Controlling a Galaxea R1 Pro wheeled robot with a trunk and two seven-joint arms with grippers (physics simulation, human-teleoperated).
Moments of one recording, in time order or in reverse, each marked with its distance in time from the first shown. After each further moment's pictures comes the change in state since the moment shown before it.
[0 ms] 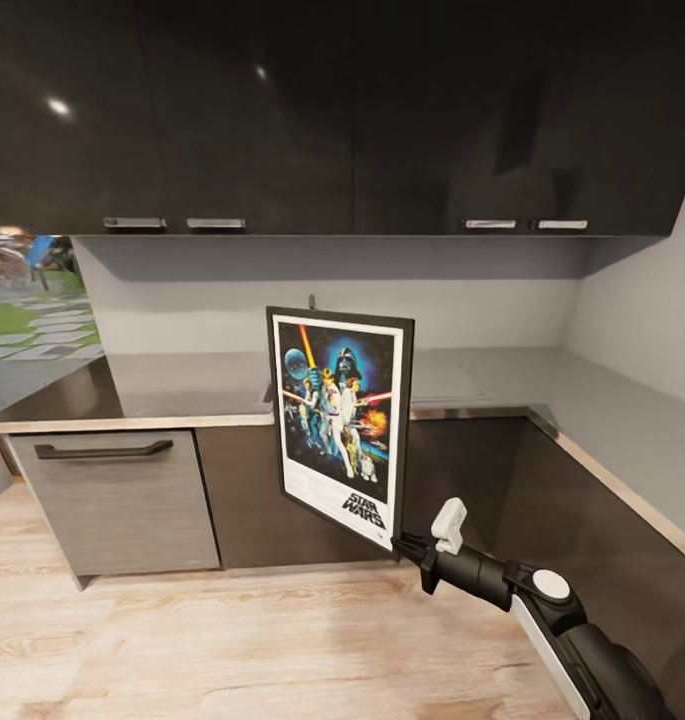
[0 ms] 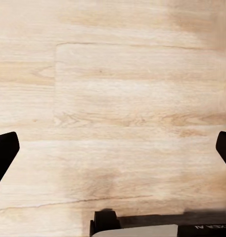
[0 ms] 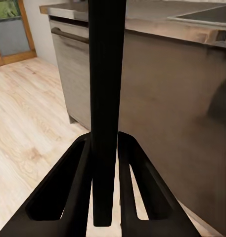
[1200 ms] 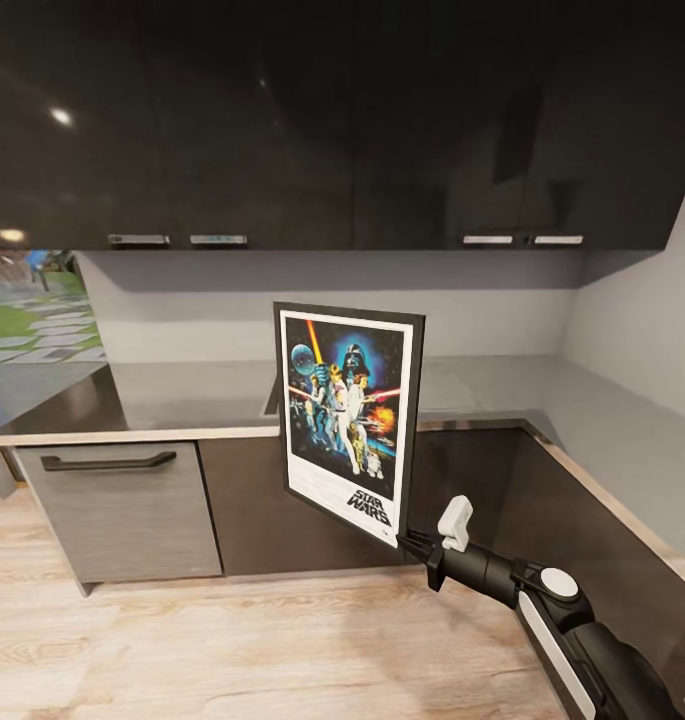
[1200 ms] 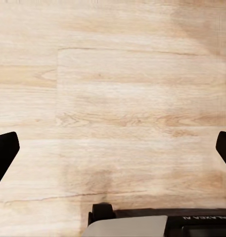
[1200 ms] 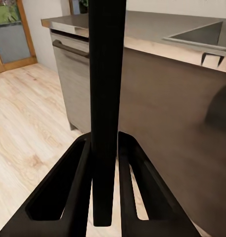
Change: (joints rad) left arm 0.000 0.000 0.009 0.011 0.002 -0.007 -0.008; right arm 0.000 -0.003 -0.035 0.000 0.000 -0.002 0.031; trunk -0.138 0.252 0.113
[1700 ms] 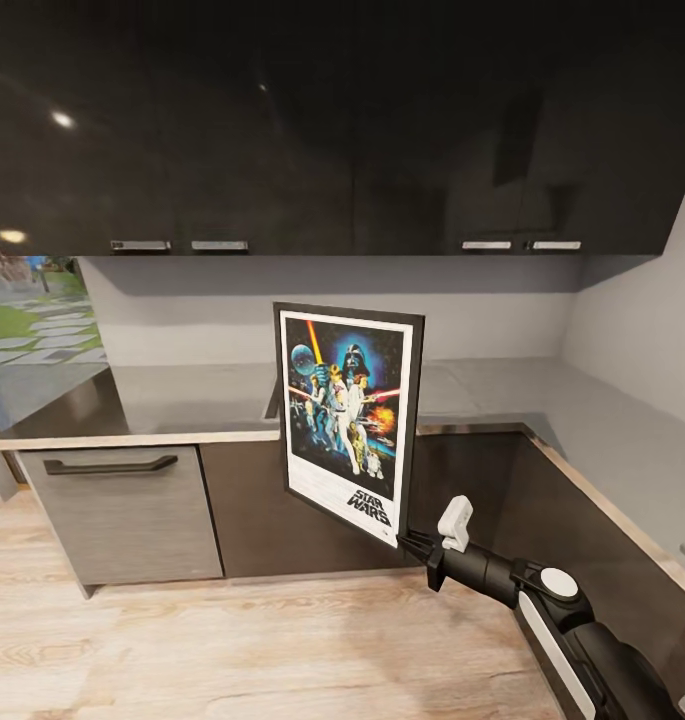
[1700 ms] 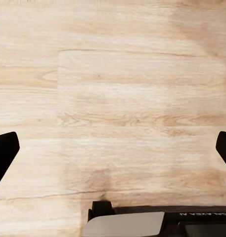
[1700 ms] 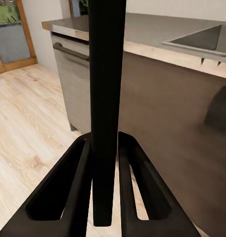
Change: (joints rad) left arm 0.000 0.000 0.000 0.000 0.000 0.002 0.000; right arm 0.000 0.000 0.000 0.000 0.001 0.003 -0.001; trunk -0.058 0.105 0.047
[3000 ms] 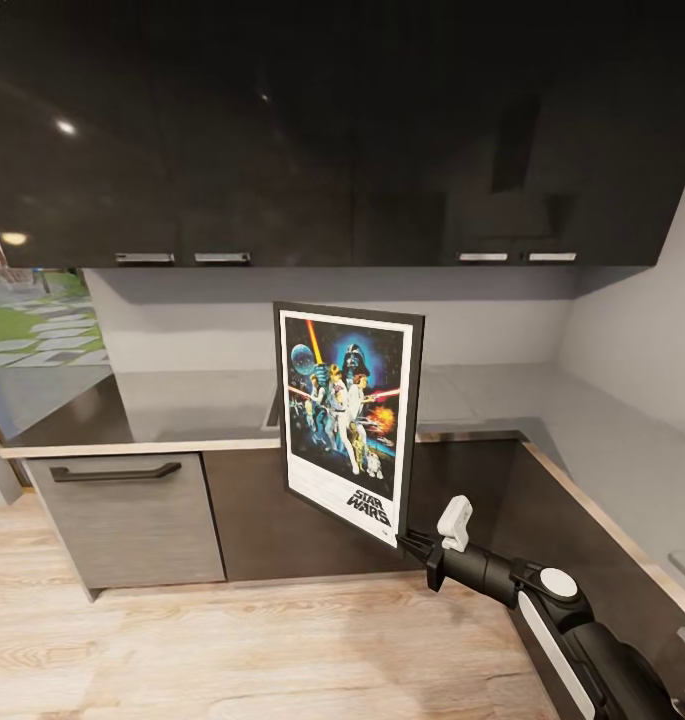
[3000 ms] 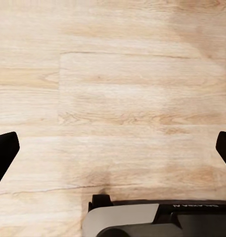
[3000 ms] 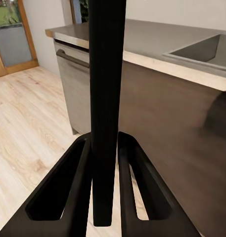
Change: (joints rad) left arm 0.000 0.000 -0.001 0.000 0.000 0.000 0.001; right arm 0.000 0.002 0.000 0.000 0.000 -0.003 -0.001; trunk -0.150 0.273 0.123
